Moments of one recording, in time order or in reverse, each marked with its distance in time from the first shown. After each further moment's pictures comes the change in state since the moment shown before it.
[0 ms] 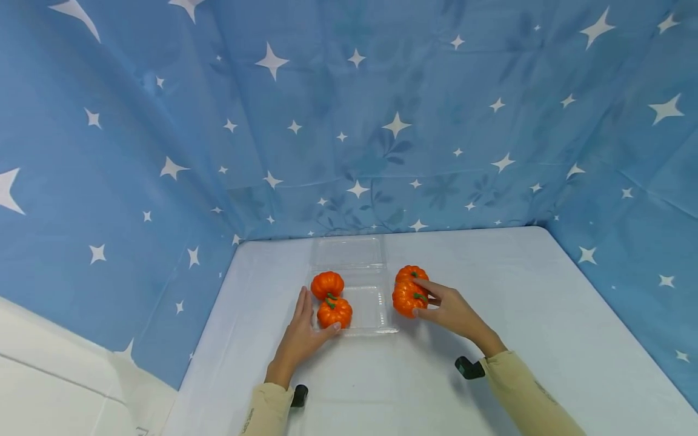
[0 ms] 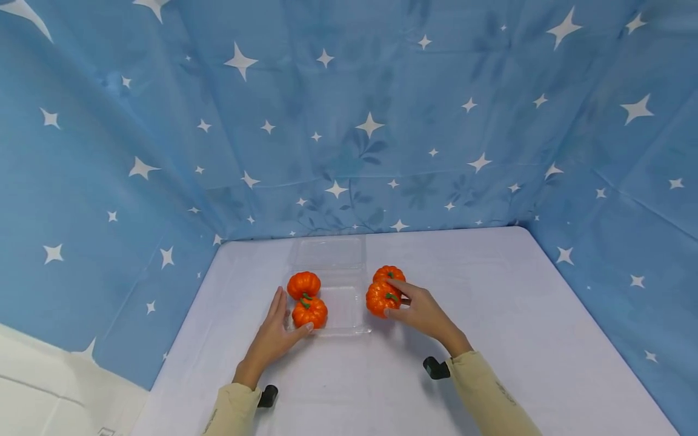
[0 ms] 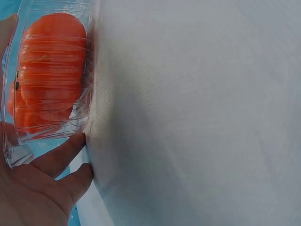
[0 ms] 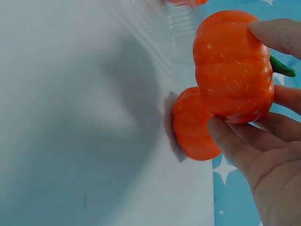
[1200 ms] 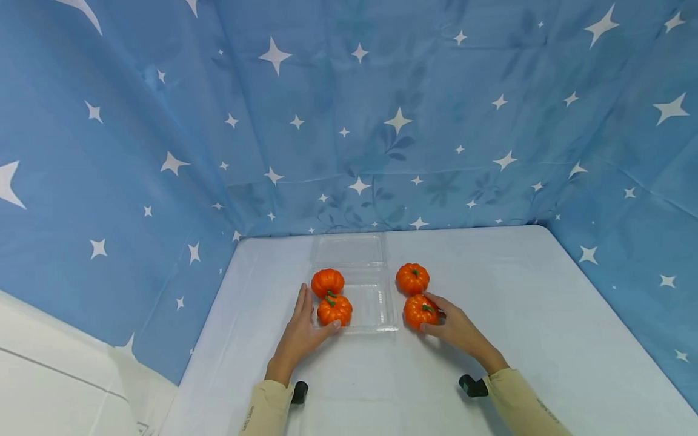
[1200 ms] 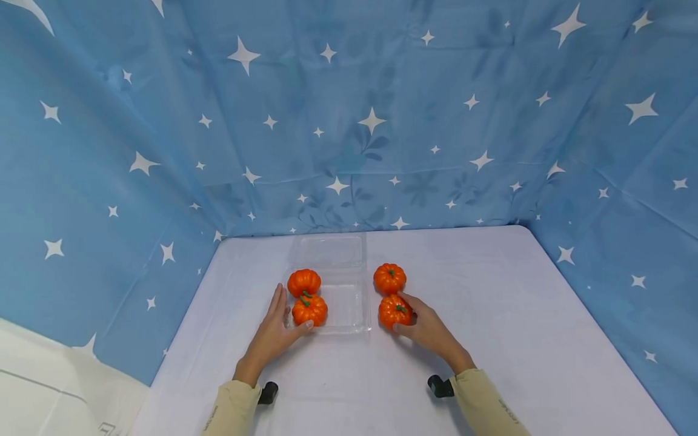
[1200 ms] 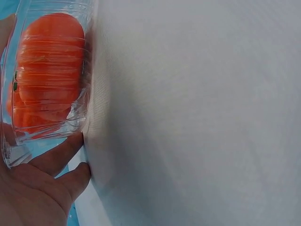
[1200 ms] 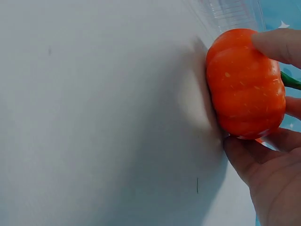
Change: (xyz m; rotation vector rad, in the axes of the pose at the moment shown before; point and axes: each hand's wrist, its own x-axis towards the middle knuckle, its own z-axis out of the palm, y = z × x) left_hand -0.002 -0.002 0.001 -0.027 0.007 0.012; right_hand -0.024 0.036 0.022 -0.087 0.021 0.125
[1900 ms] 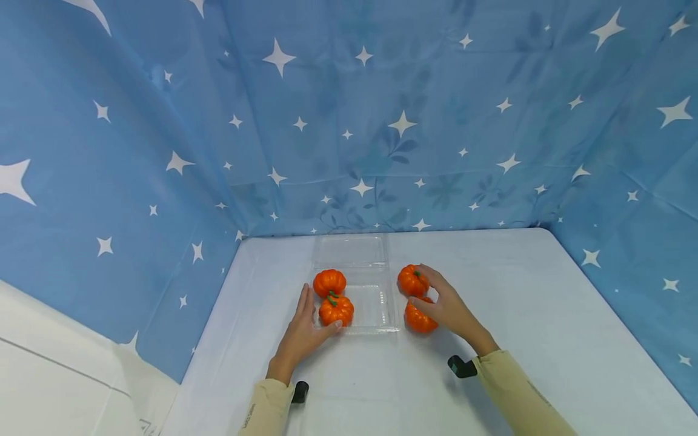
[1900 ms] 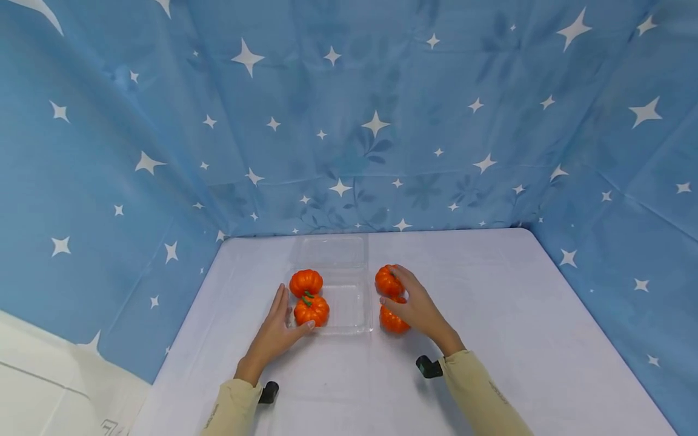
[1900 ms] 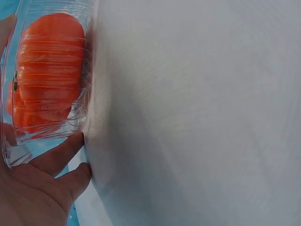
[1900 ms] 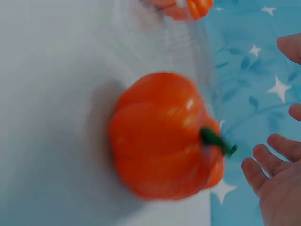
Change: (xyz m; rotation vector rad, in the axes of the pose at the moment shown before) left_hand -0.002 0.001 -0.001 -0.018 -0.008 -0.008; right_hand 0.027 -0.044 -0.014 0.027 0.101 -0.139
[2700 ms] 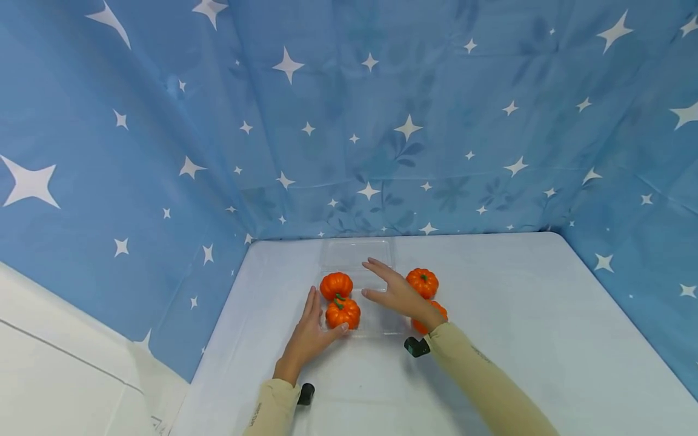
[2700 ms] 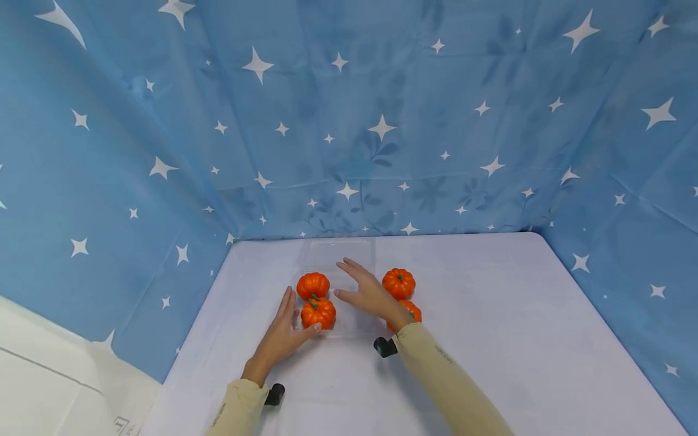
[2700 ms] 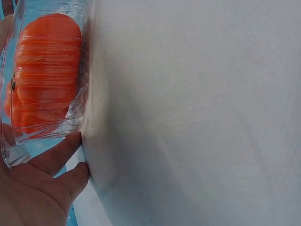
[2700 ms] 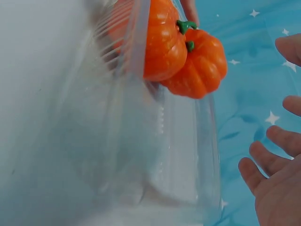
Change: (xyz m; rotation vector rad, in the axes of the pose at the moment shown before) left_hand 0.002 0.001 0.002 -0.015 0.007 0.007; right_hand 0.066 -0.053 0.061 0.052 -0.189 -0.208
